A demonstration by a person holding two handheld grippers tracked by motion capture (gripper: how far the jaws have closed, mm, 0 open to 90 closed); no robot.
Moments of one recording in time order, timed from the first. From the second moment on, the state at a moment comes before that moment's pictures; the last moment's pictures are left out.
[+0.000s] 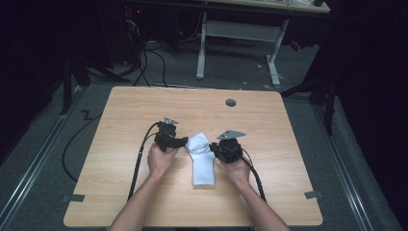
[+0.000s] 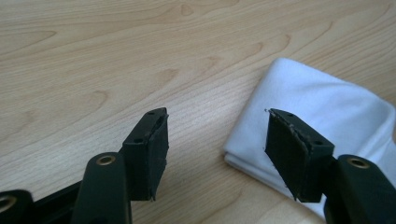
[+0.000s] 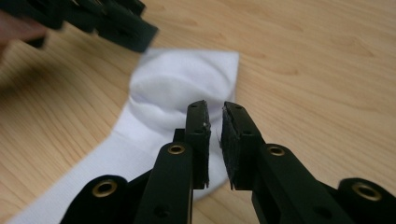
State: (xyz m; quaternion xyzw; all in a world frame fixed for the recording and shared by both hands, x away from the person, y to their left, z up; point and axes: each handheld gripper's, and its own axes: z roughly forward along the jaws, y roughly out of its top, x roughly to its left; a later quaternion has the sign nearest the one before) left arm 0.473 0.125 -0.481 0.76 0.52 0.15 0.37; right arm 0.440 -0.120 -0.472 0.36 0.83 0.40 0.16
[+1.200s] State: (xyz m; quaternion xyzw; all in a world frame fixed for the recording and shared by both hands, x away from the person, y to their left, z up) left arm 0.475 0.114 -0.492 0.78 0.50 0.11 0.37; right arm 0.446 -0.086 -0.494 0.35 0.85 0.37 0.14
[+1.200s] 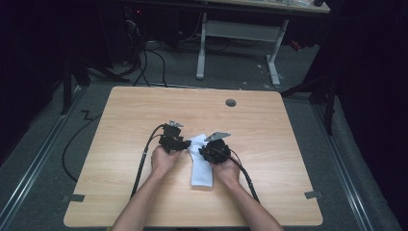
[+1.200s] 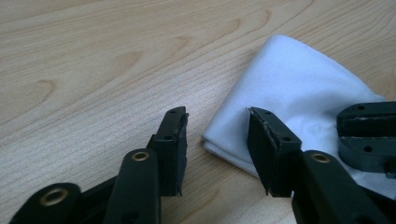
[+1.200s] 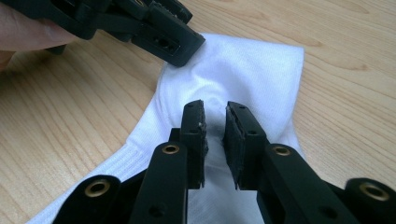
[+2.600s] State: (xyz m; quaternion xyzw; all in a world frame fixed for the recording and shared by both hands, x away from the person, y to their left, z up) left arm 0.451 0.113 -0.459 0.78 0.42 0.11 0.46; right arm 0.429 -0.095 -0.495 0.34 0.85 0.38 0.12
